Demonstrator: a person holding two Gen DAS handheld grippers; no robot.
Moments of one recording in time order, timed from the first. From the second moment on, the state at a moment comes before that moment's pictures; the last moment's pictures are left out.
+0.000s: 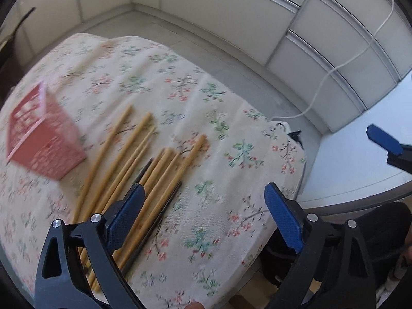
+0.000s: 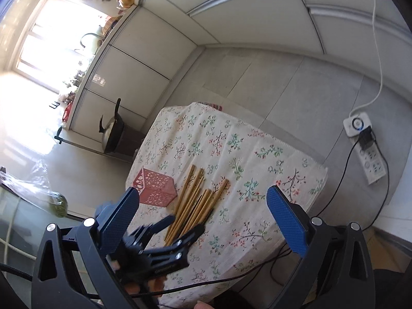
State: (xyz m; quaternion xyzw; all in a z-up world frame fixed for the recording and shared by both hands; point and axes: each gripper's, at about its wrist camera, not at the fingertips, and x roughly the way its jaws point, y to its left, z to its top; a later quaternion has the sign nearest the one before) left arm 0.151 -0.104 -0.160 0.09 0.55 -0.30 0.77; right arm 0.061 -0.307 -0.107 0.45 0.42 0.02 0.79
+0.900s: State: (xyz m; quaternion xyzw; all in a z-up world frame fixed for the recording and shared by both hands) left arm 0.196 -0.171 -0.221 0.27 0.58 -0.30 0.71; right arm 0.080 -0.327 -0.143 0.50 0.48 0.03 0.72
